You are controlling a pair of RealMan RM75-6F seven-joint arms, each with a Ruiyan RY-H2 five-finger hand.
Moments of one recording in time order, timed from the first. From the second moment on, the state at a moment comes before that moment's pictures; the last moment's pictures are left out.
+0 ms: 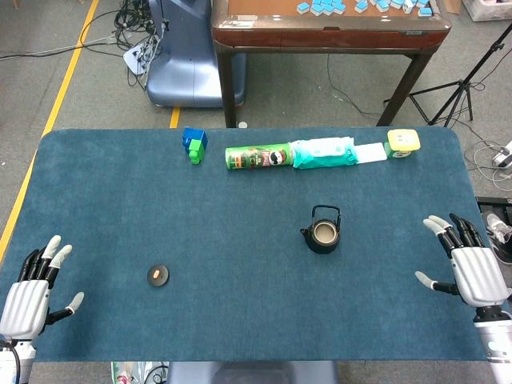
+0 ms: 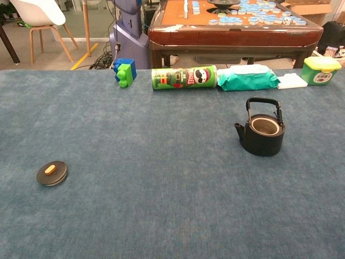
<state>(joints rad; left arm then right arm) -0.05 -1.18 -0.03 -1.72 1.54 1.55 0.06 0.13 -1.02 0.07 -1.72 -1.50 1.43 0.00</state>
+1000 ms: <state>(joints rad) -0.02 -1.17 -0.03 -1.68 1.53 1.58 0.00 0.41 -1.07 0.21 -1.85 -1.20 1.12 -0.31</state>
